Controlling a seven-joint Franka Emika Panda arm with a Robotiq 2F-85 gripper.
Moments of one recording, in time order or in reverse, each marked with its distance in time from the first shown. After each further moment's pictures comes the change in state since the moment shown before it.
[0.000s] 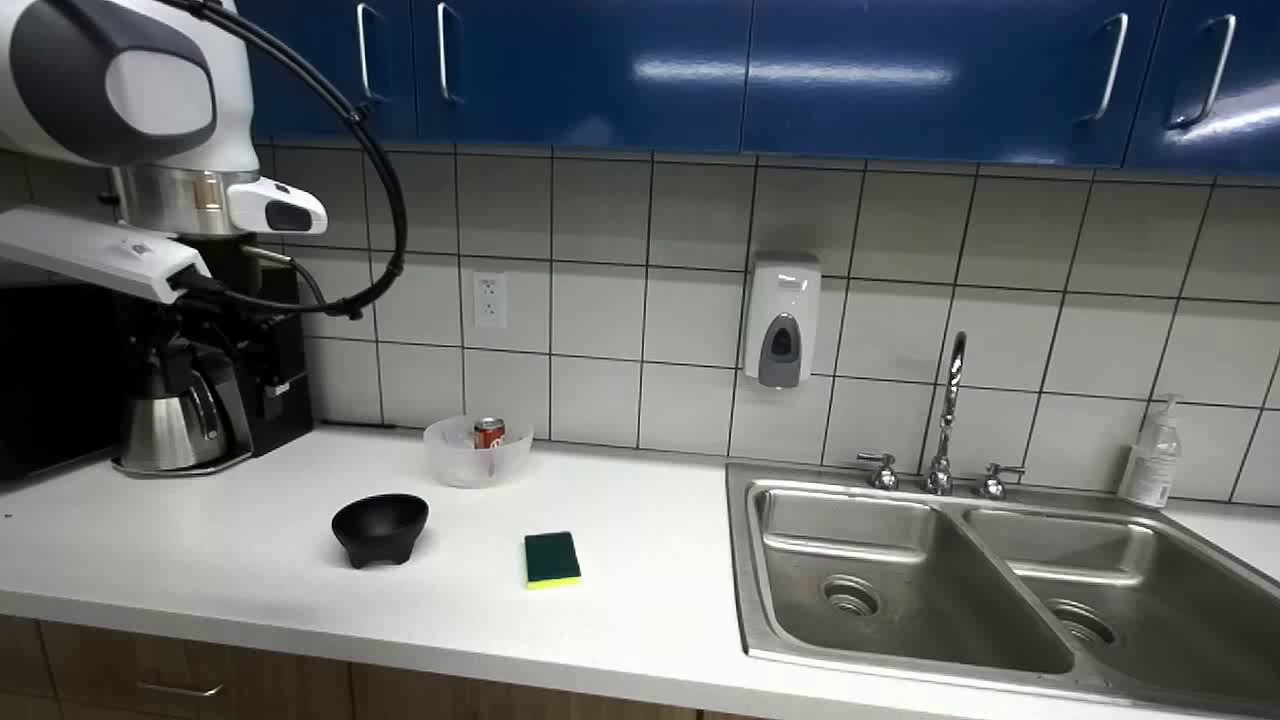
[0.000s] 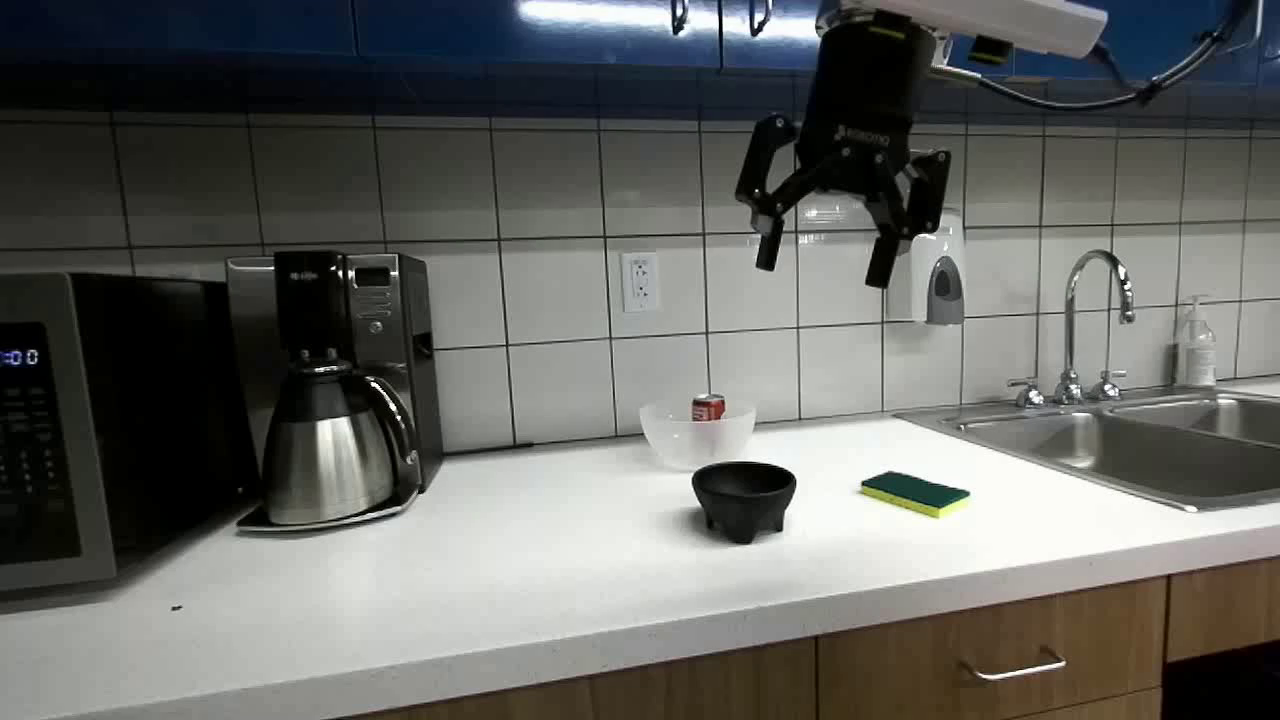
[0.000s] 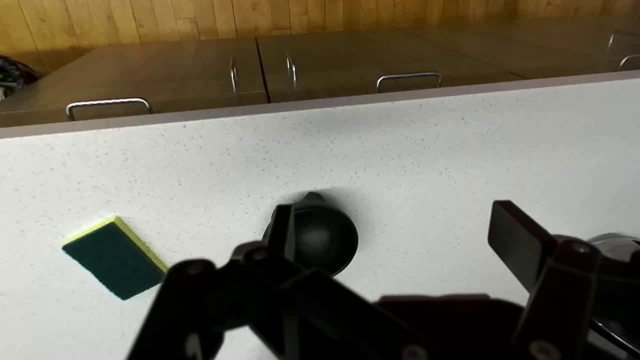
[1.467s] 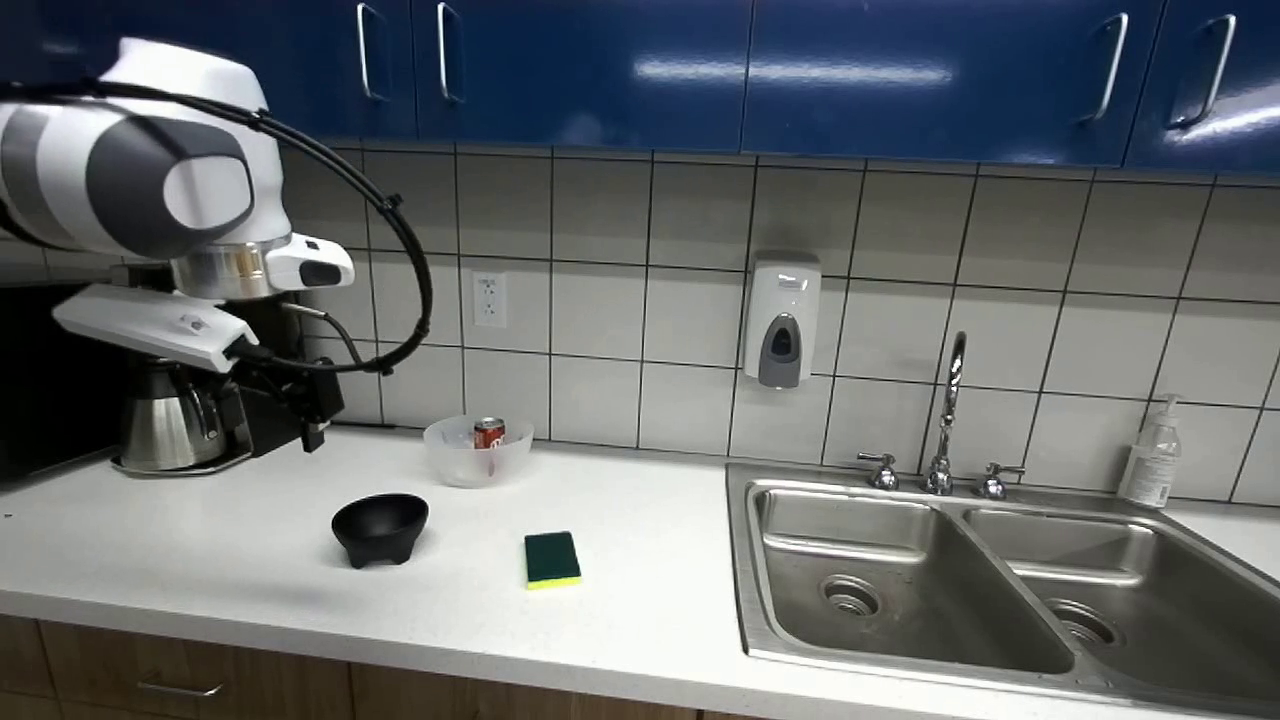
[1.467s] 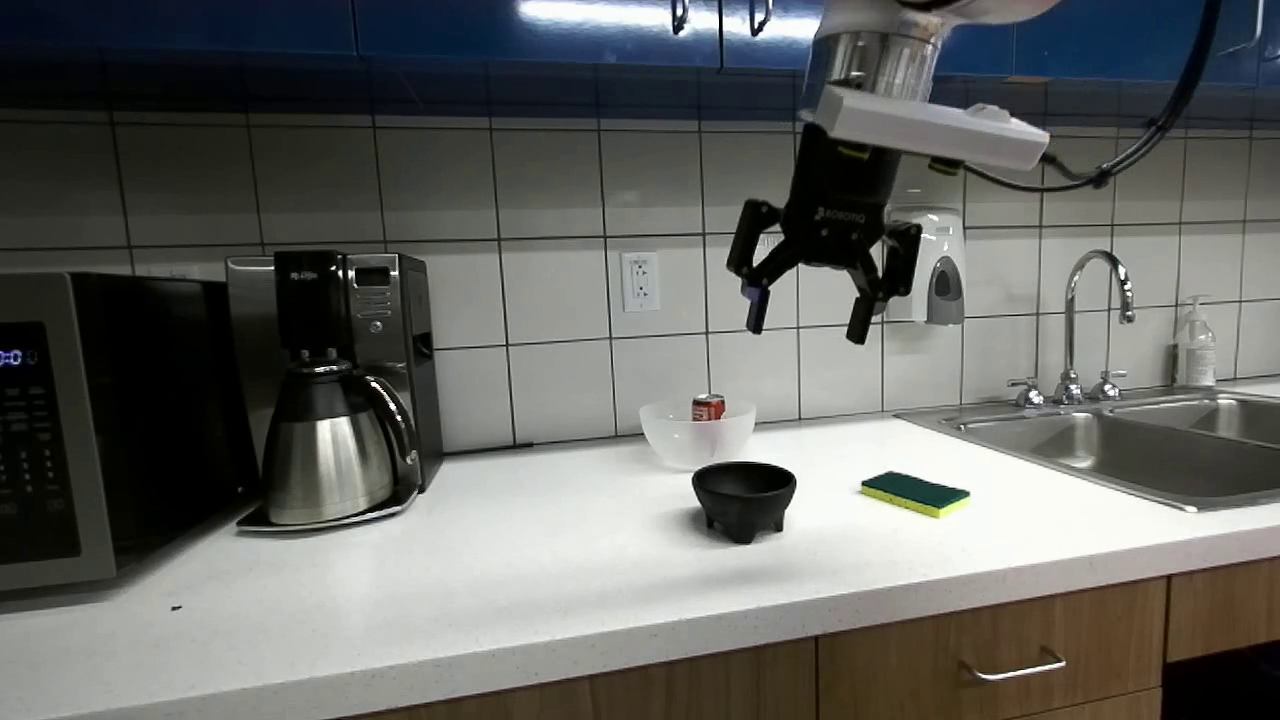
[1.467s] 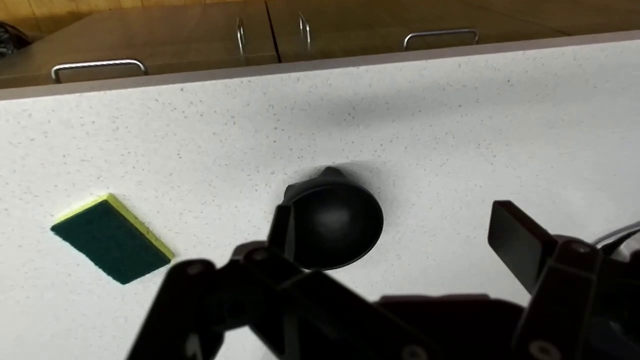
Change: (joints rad) arm -0.013 0.186 0.011 -0.015 -0.039 0.262 0.012
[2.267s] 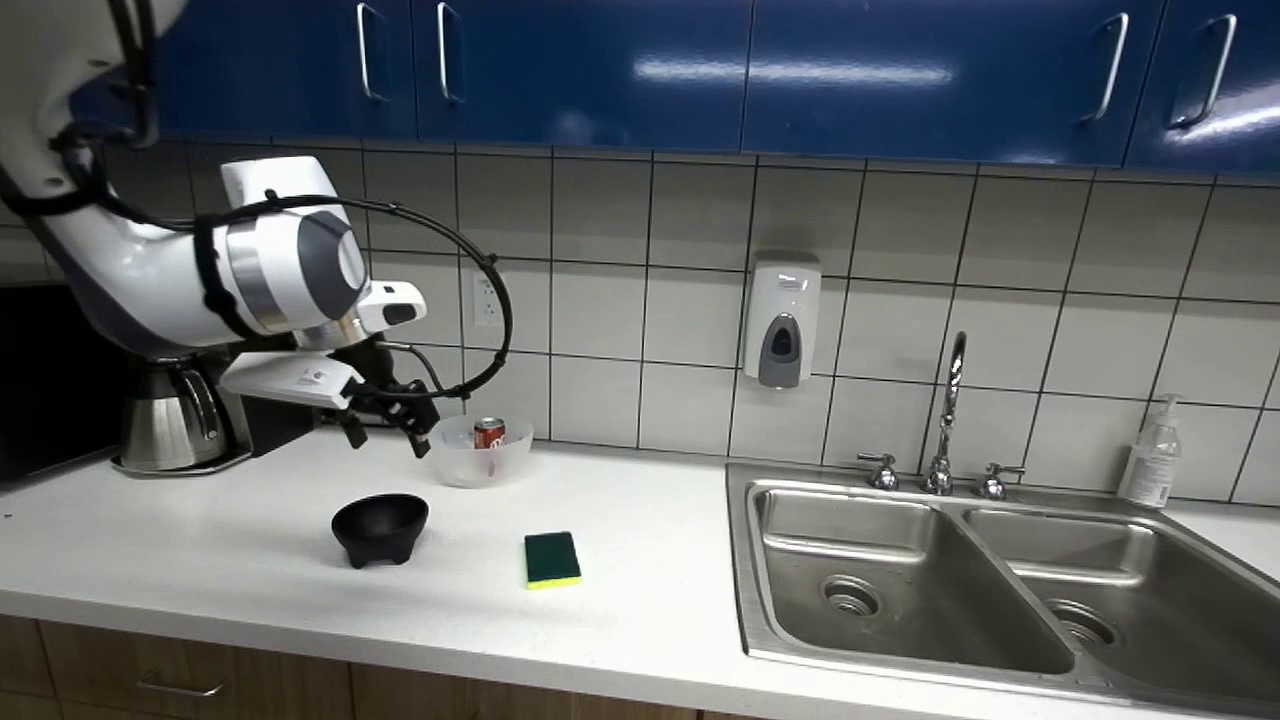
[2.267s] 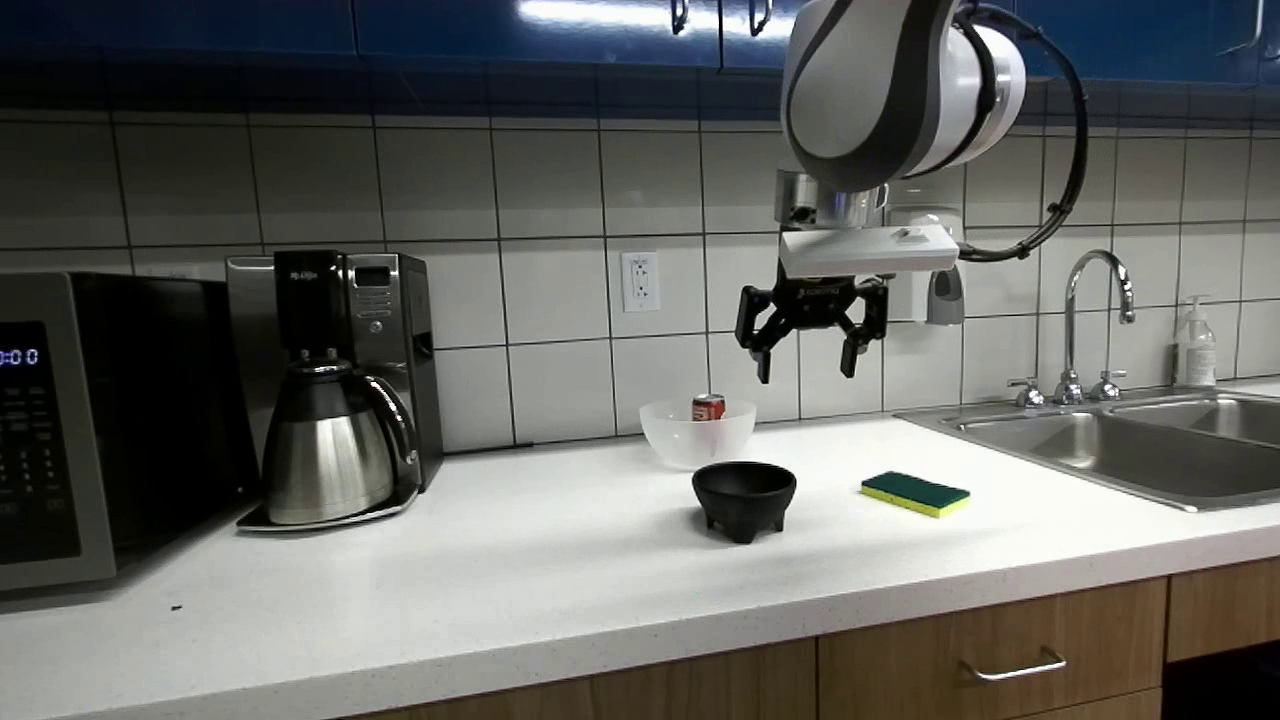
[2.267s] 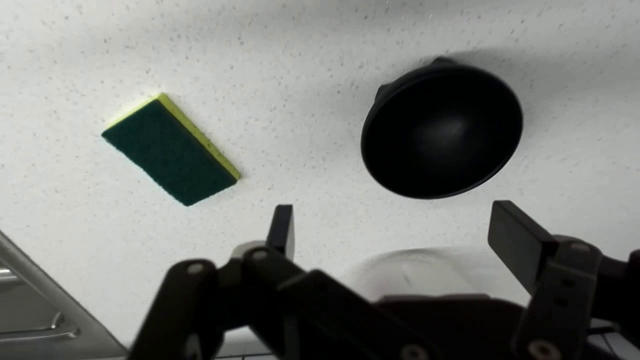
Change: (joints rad) arm -0.221 0.384 0.072 0.207 -0.541 0.239 0.399
